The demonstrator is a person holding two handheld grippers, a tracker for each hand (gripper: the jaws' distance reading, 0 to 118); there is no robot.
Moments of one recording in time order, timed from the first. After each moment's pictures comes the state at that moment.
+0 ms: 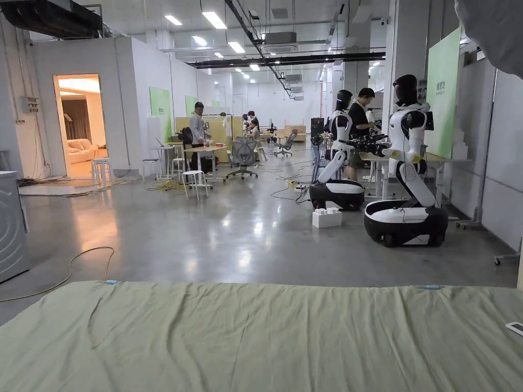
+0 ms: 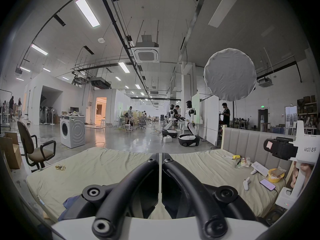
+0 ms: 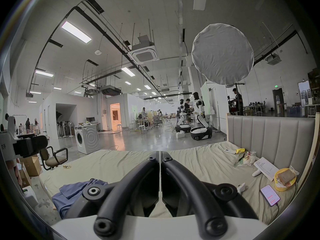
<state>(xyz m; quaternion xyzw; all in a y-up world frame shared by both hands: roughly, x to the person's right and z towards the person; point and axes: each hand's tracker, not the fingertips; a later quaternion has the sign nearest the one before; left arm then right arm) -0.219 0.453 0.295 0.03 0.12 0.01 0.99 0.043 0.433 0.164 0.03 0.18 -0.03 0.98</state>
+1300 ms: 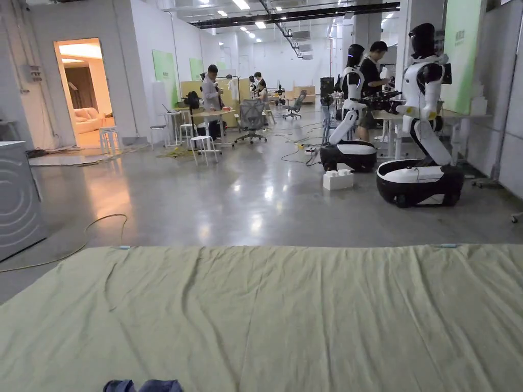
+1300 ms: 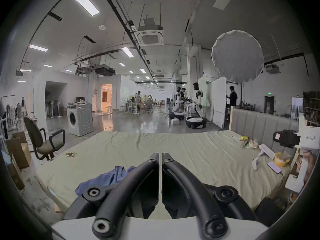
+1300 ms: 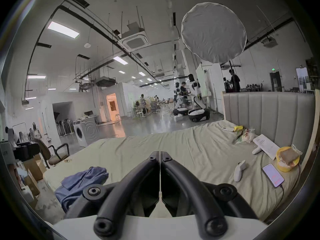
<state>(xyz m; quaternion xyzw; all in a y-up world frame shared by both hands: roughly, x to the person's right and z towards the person) -0.251 0.417 0.311 -0.03 0.12 0.01 0.99 0.075 0.380 0.147 -0.06 0.18 -0.06 0.98</state>
